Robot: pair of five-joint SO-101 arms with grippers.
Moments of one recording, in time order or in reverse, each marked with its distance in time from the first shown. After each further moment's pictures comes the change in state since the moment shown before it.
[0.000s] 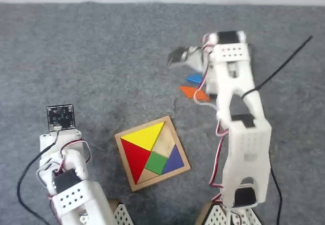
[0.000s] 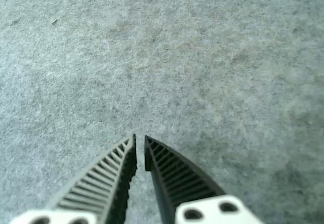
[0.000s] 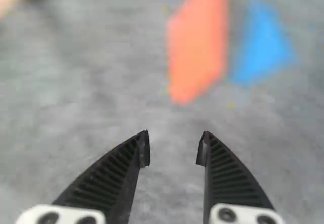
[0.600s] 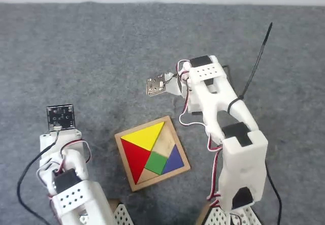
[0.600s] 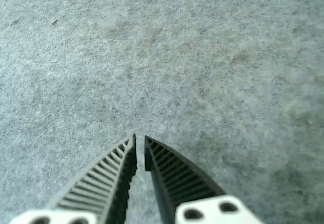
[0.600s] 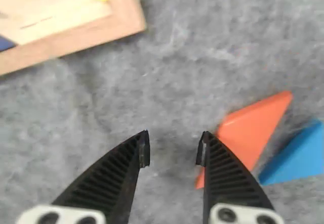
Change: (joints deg) left arm 0.0 0.0 0.0 0.0 0.0; right arm -8.2 -5.9 21.7 -22.7 0.2
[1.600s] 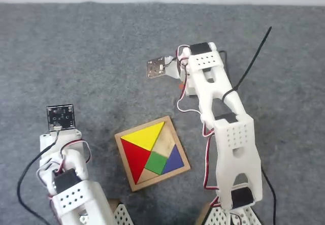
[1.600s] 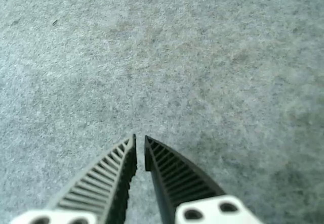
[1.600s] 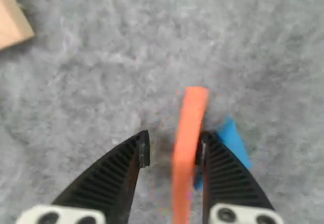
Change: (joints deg) left arm 0.0 0.0 0.0 0.0 0.0; right arm 2.3 20.1 -30.9 7.5 -0.4
